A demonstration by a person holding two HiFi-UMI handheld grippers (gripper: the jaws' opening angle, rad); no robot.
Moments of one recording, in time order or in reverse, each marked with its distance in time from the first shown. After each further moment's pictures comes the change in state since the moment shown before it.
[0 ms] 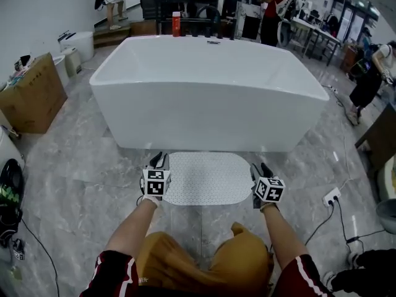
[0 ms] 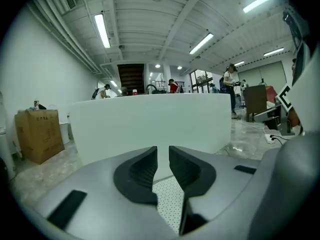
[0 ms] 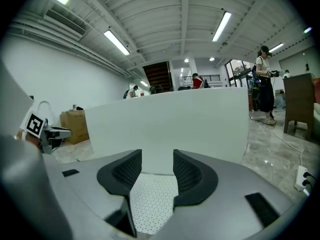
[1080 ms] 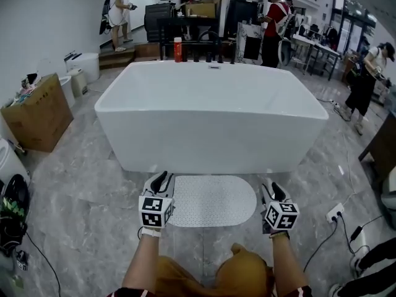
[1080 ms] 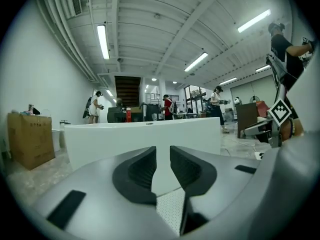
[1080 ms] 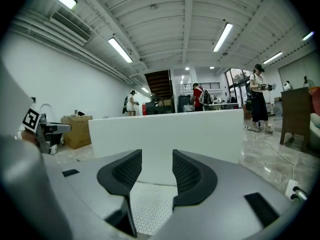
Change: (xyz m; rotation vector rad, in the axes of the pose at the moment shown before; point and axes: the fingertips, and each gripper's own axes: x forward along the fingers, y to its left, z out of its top) left arm -0.073 -0.026 0.113 -0.014 -0.170 -0.054; right arm -0.074 0.018 0.088 -0.032 -0.074 -0.012
